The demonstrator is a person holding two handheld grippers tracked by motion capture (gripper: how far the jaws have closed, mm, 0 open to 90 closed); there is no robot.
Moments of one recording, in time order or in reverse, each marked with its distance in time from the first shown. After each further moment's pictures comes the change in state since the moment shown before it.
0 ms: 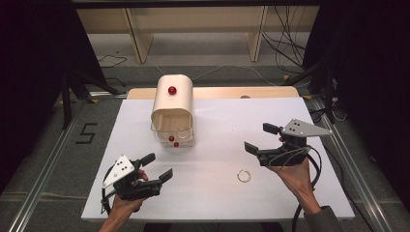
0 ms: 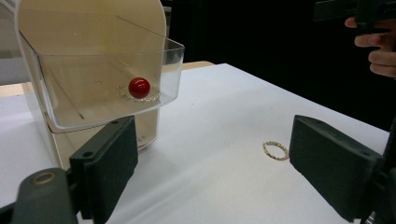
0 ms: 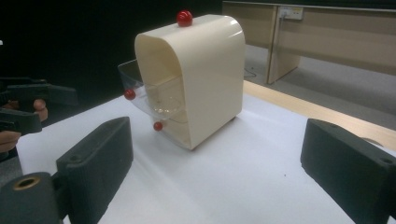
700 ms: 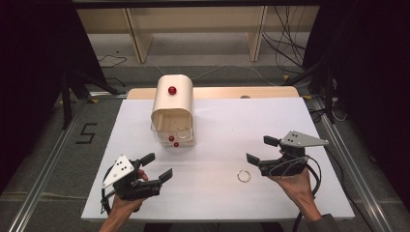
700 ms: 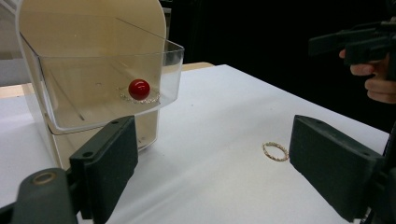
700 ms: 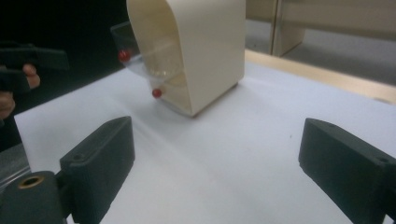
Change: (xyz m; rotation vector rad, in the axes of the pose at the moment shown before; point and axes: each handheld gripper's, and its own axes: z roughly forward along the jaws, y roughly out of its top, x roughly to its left) left arm 0.000 0.000 -0.001 -0.004 -0.001 0.001; right arm -0.003 -0.037 0.003 0.096 0.006 0.045
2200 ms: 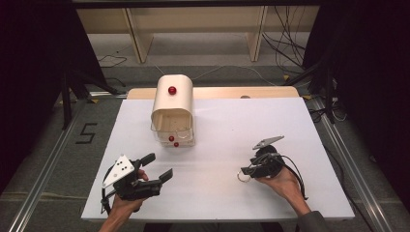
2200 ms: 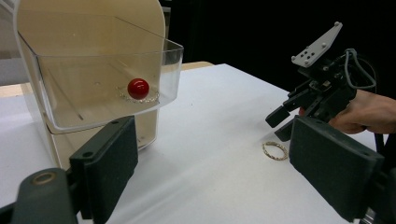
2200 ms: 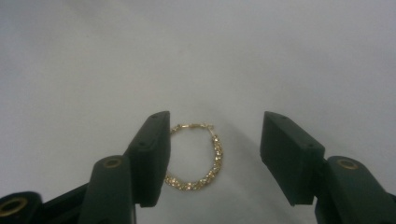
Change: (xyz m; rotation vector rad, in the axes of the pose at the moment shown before) left arm 0.000 0.000 0.001 0.004 -0.002 0.001; right arm -0.031 -0.050 0.078 0.537 -0.007 0.034
